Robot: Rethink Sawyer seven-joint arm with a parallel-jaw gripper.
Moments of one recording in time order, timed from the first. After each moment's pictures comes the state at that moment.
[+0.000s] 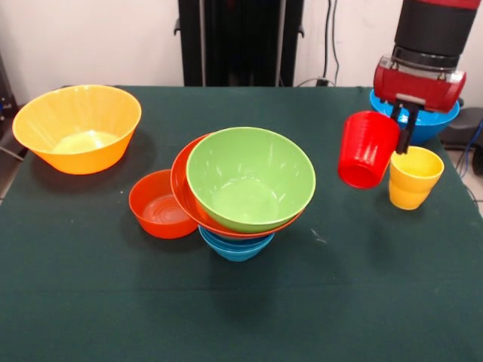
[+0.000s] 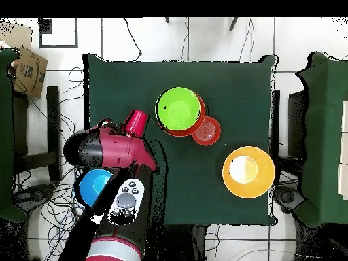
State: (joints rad) arm 0.25 -0.55 -0.25 1.62 0.27 0.31 2.19
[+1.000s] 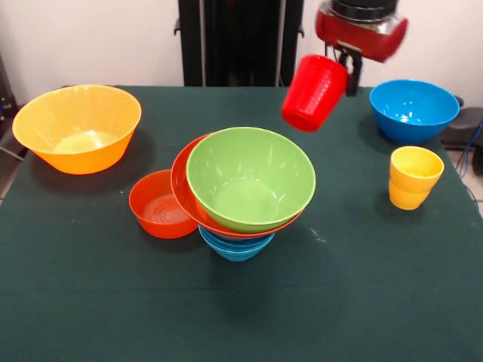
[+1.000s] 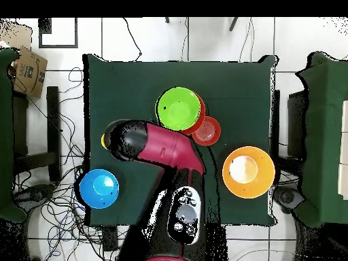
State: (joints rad) arm 0.03 -0.70 -0.18 1.67 0.27 0.74 2.19
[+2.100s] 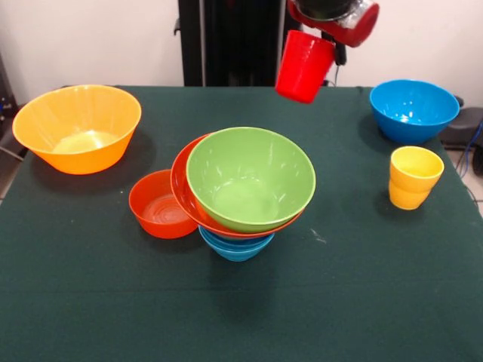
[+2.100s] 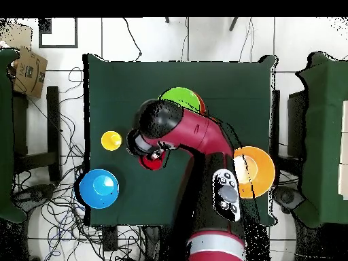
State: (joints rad) arm -0.15 -0.66 -0.05 1.59 0.27 1.14 2.19
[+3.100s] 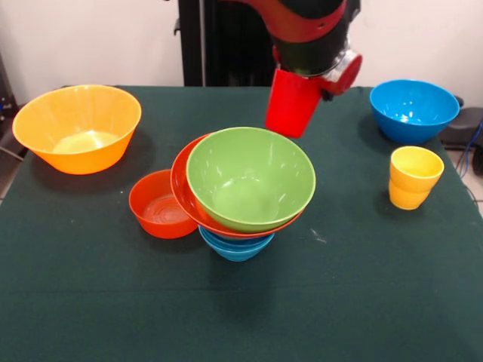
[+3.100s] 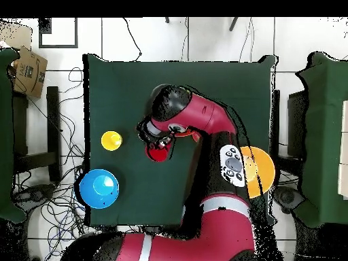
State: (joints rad) arm -0.20 -0.50 -0.02 1.41 0.22 1.23 2.19
